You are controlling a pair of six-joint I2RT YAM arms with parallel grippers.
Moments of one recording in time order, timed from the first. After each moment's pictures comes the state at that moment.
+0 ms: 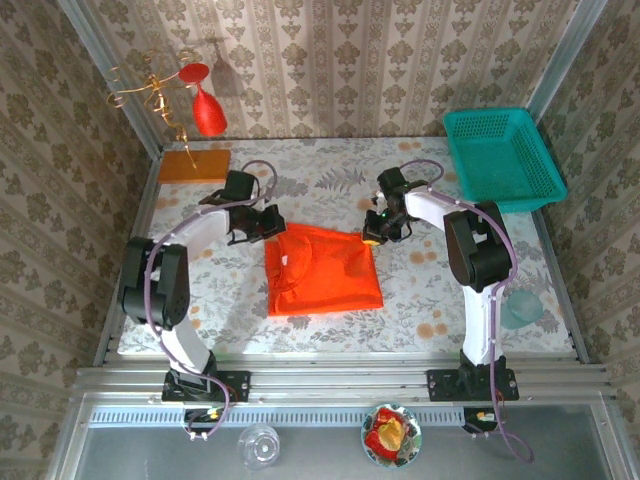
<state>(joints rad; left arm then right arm) -0.30 1.70 1.15 -0.49 0.45 -0.47 0.29 2.09 1.46 -0.69 -0.41 0.48</state>
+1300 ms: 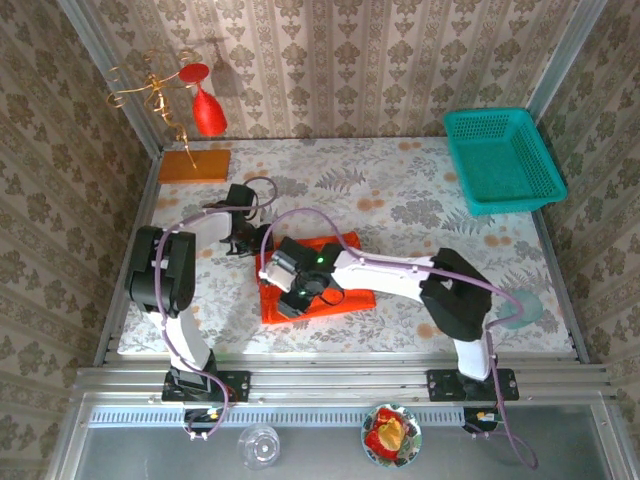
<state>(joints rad) -0.27 1.81 1.11 -0.55 0.31 -0.36 1.02 1.97 1.44 -0.61 -0.22 -0.03</state>
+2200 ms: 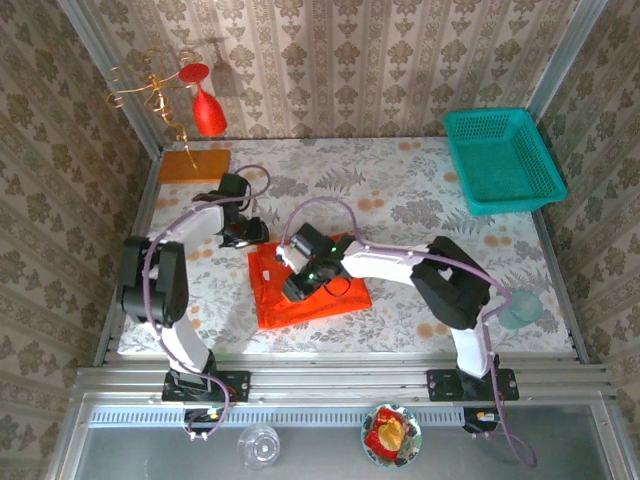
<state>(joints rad) -0.26 1.66 1.18 -0.72 0.19 -0.31 0.84 1.93 1.33 -0.38 -0.40 0.25</state>
